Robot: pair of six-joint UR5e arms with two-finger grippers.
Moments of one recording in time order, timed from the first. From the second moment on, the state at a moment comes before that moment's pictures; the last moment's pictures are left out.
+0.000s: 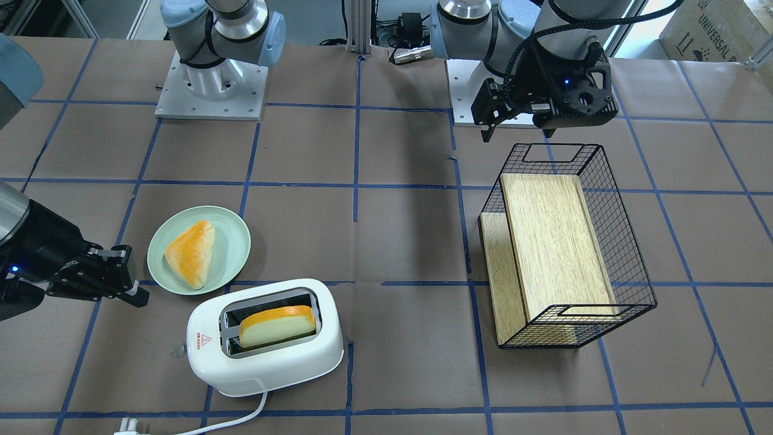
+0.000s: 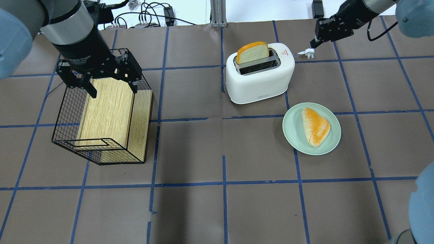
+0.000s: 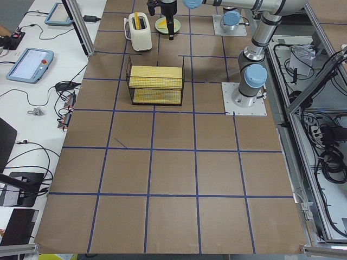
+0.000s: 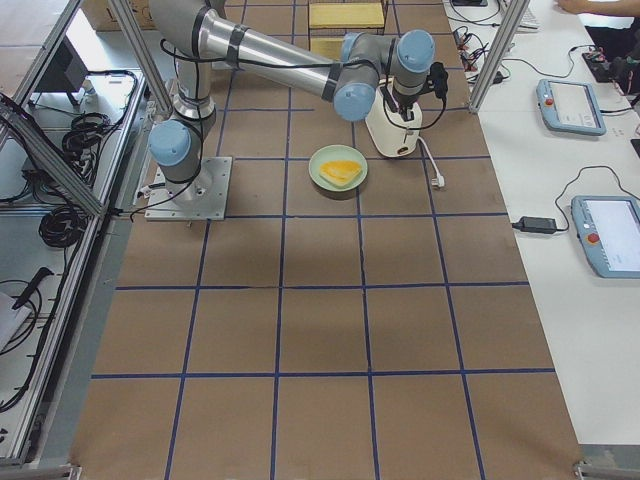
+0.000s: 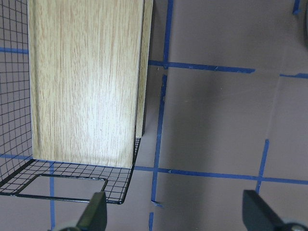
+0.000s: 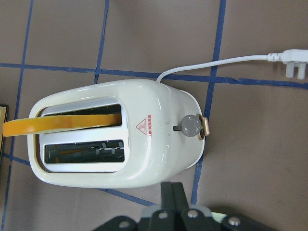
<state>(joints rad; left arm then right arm) -1.60 -1.56 -1.53 -1.70 1.58 -0.13 1.31 -1.23 1.46 -1.82 -1.10 -0.38</state>
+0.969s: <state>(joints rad) -1.60 -1.56 -1.53 -1.70 1.58 -0.13 1.35 -1.06 1.34 -1.81 -1.07 -0.35</state>
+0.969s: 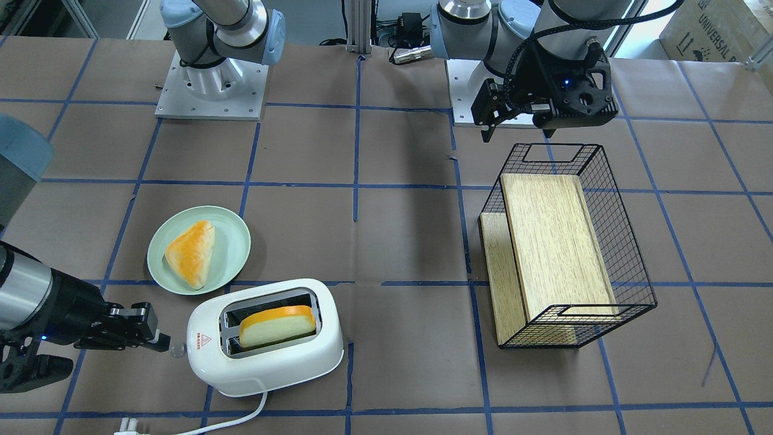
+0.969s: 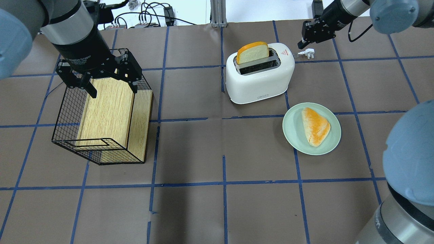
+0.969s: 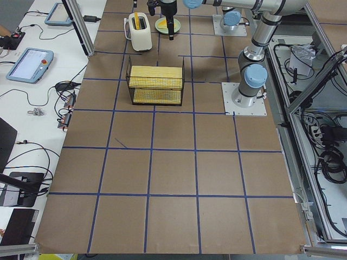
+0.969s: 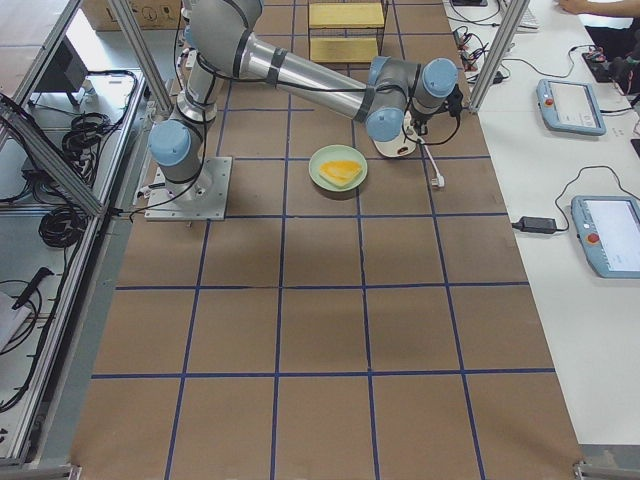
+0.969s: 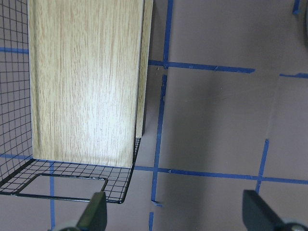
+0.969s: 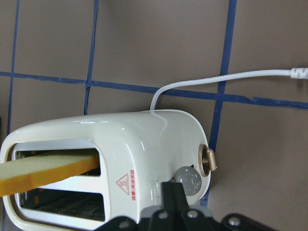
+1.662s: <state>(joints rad) -1.60 -1.56 -1.53 -1.70 1.58 -0.13 1.35 -1.02 1.34 -1.77 -1.09 -0.35</state>
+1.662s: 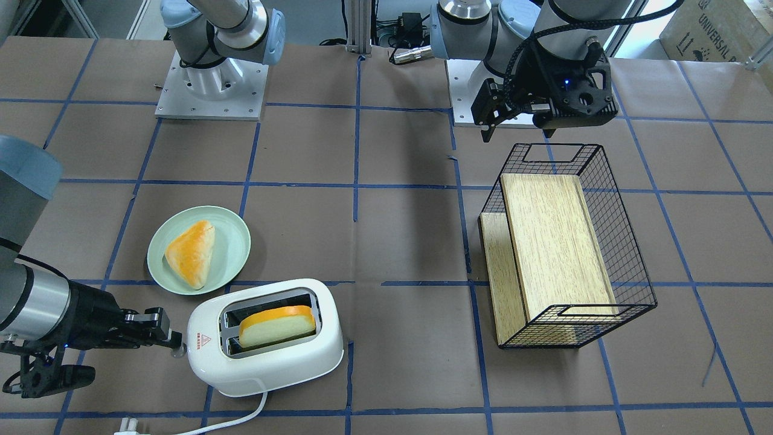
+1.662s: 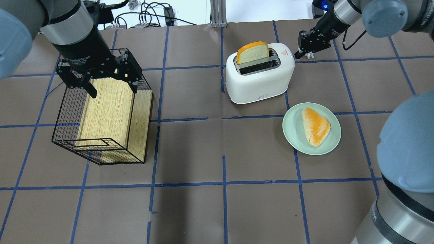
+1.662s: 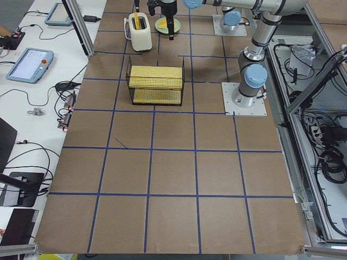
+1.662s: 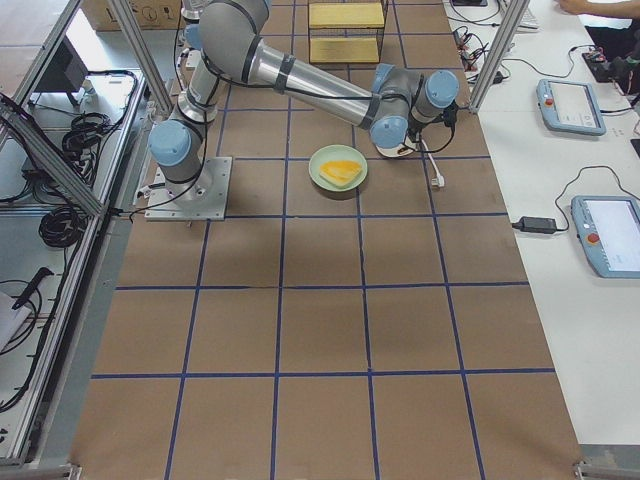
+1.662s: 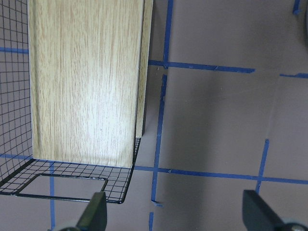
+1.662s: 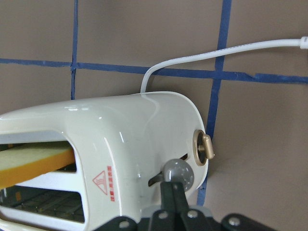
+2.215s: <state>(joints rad) -1.60 -1.56 -1.53 -1.70 1.58 -0.13 1.35 -0.99 1.34 -1.77 -1.09 -0.36</state>
